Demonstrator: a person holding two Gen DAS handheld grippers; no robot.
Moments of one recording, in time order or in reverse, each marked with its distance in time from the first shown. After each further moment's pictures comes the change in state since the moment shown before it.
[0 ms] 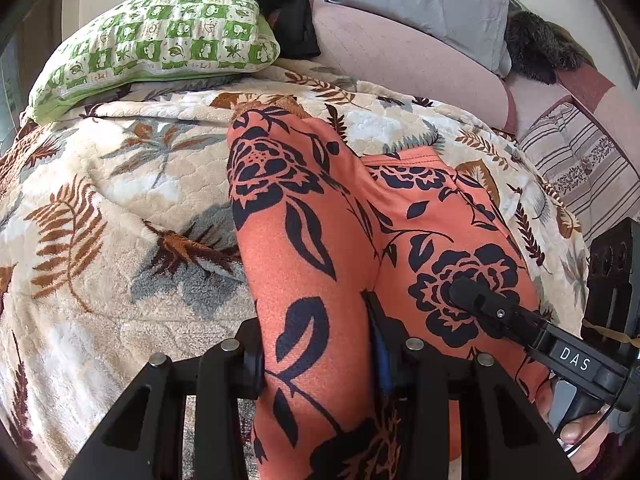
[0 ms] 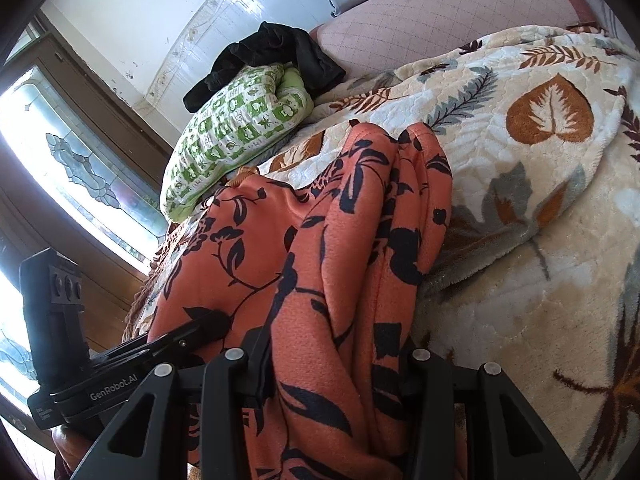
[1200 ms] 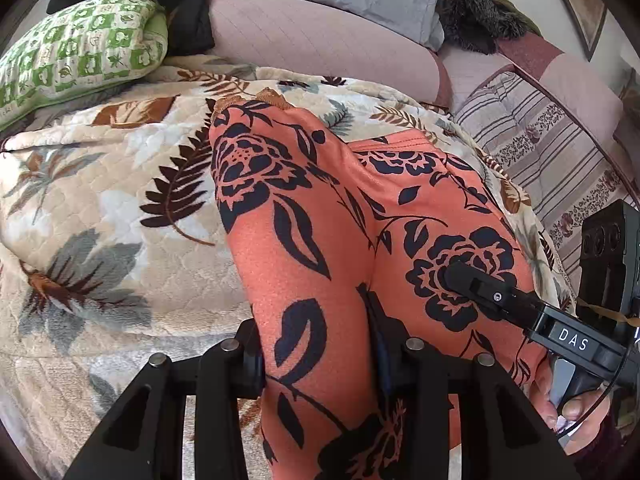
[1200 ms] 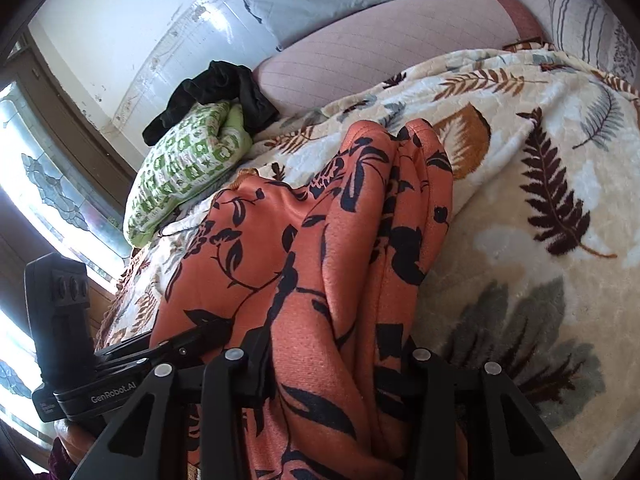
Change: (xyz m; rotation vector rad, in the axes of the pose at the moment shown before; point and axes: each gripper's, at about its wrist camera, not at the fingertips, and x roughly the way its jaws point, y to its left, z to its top) left arm 0.029 -0.088 0.013 0.107 0.032 -0.188; right arm -0.061 -0.061 0.003 0.010 -0.068 -0.135
